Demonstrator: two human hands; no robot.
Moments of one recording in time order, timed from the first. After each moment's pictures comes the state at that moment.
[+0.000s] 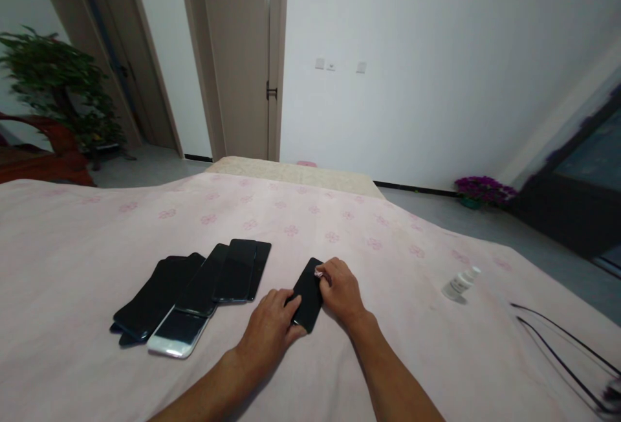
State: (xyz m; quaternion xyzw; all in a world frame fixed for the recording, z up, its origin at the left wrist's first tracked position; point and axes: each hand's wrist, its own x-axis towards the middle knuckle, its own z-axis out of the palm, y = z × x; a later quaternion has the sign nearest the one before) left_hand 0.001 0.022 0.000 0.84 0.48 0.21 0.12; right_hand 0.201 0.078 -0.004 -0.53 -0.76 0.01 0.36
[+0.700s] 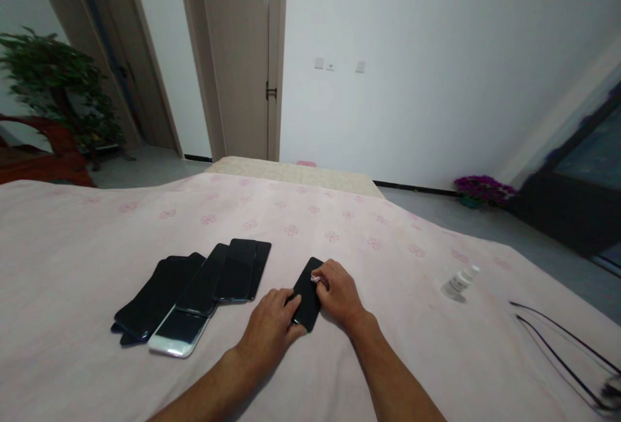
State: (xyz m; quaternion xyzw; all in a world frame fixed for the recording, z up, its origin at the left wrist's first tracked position) left_hand 0.001 0.021 0.002 0.84 0.48 0.21 0.11; right_hand 0.199 0.074 -0.003 -0.50 -0.78 0.04 0.36
